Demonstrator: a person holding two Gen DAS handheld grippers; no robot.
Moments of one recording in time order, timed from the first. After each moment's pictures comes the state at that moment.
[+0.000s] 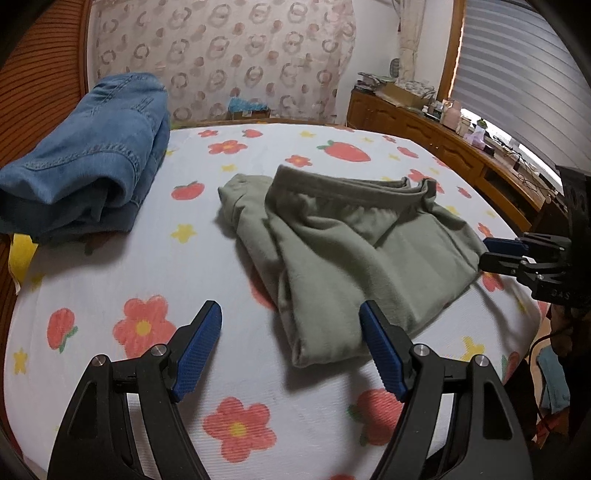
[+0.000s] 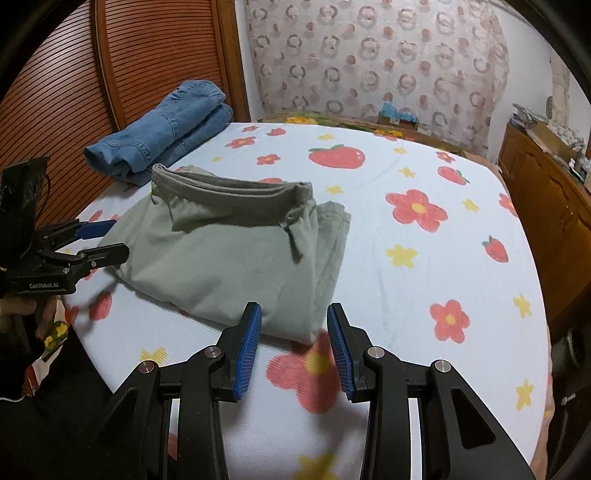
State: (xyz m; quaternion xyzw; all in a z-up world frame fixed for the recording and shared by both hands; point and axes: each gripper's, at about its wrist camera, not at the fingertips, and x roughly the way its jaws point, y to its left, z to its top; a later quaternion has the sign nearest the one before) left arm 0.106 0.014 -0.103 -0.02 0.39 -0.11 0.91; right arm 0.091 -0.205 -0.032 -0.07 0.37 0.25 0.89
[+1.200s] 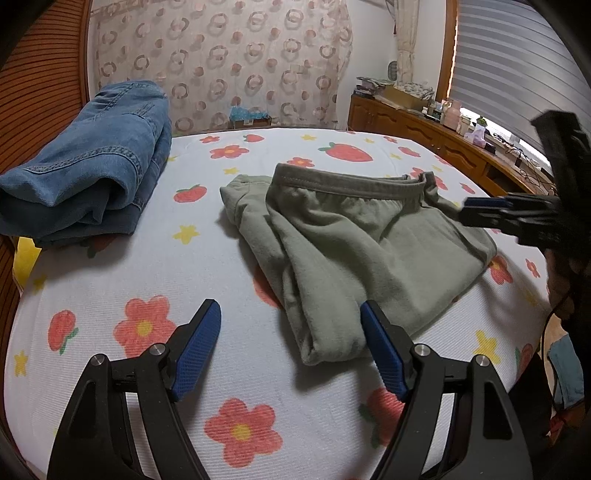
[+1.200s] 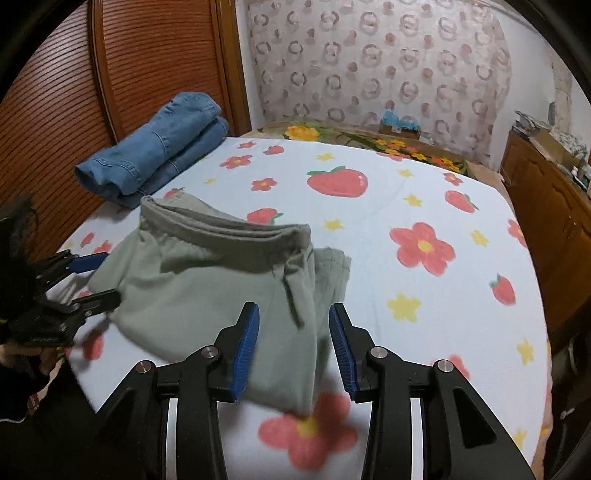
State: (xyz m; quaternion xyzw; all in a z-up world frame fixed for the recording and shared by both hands) left arm 0.103 0.012 -0.106 0.00 0.37 -0.10 0.92; right arm 0.128 -0.187 -0.023 -0.08 0.36 0.26 0.89
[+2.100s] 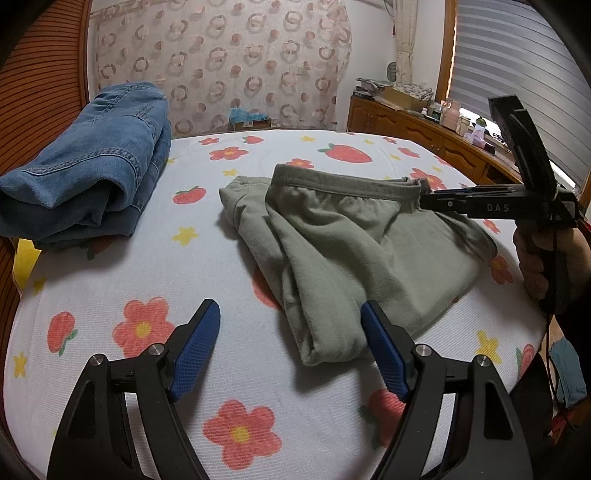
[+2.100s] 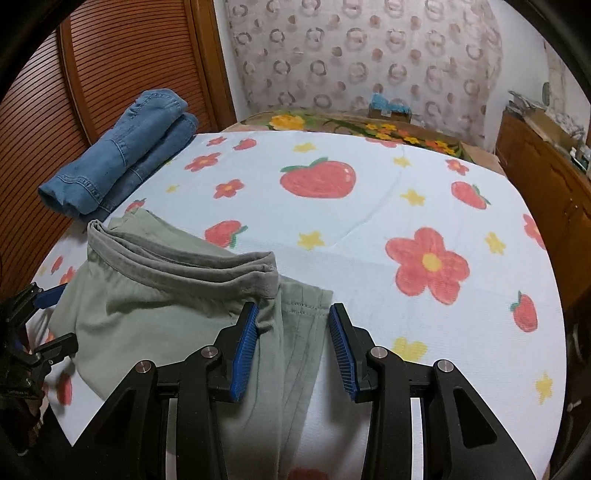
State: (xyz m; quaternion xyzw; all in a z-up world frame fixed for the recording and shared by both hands) left arm 0.103 0.011 -0.106 0.00 0.37 -0.10 0.92; right arm 0.186 -0.175 -0.040 -0.05 0.38 0.23 0.89
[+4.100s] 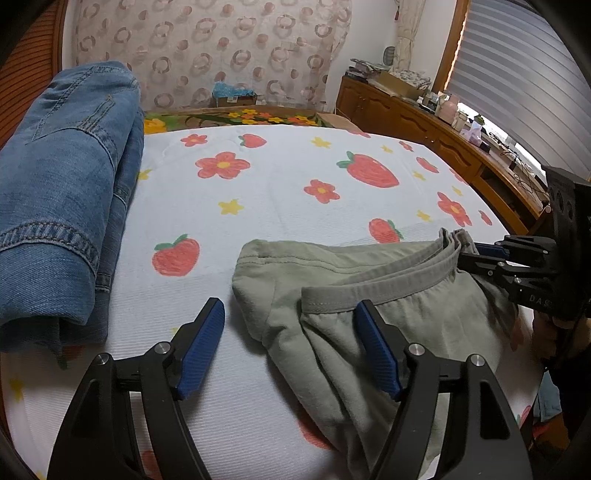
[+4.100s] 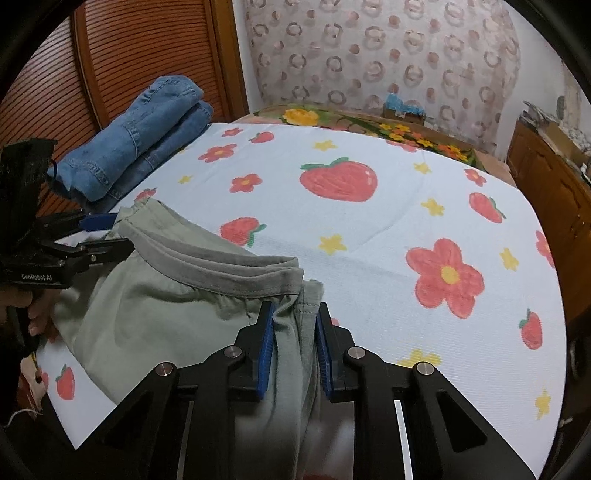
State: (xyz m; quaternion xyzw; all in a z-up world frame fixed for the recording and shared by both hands) left arm 0.207 0.031 -0.097 -0.03 0.42 -0.15 0.89; right arm 0.190 -0.165 -0.038 -0.08 0.39 0.25 0.88
